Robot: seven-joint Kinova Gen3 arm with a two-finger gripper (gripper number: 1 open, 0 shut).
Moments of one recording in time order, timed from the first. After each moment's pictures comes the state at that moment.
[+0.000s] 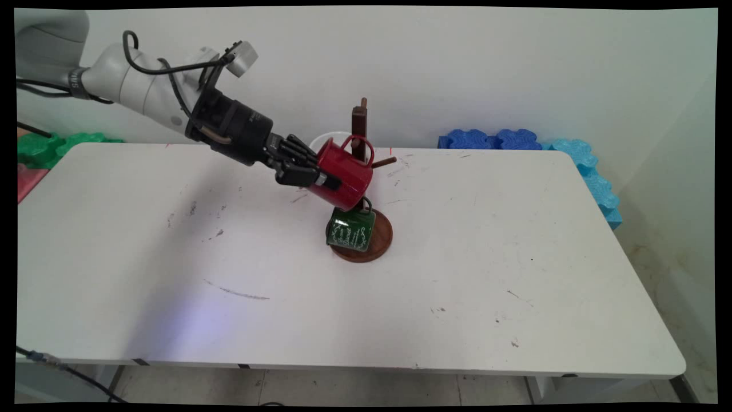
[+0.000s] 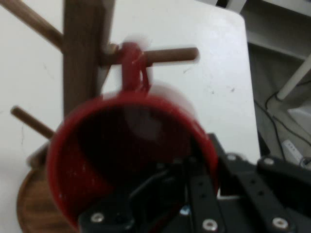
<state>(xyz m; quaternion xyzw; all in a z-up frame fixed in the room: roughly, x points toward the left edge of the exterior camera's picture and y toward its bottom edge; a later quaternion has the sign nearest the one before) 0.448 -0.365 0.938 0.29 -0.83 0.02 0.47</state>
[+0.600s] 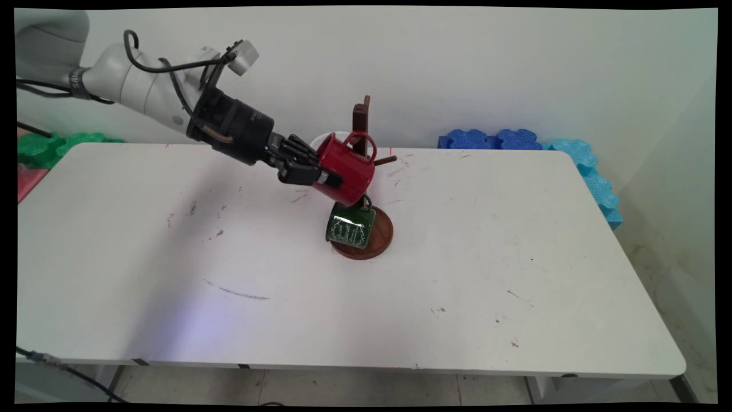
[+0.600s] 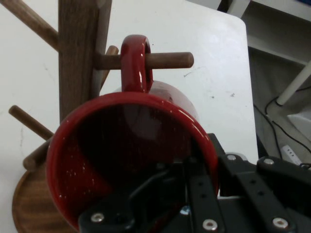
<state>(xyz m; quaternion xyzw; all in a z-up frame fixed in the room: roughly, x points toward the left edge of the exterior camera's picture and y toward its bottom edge) 0.445 -0.363 0.939 0.29 -0.83 0.01 0.47</state>
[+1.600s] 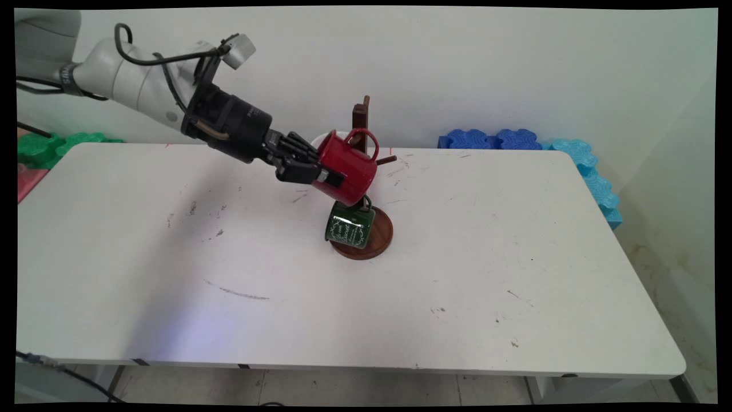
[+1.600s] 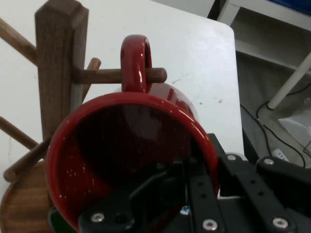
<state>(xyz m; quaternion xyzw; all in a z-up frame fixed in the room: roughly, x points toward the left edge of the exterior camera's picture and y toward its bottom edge) 0.443 -0.356 0.950 0.29 -0.83 0.01 0.48</state>
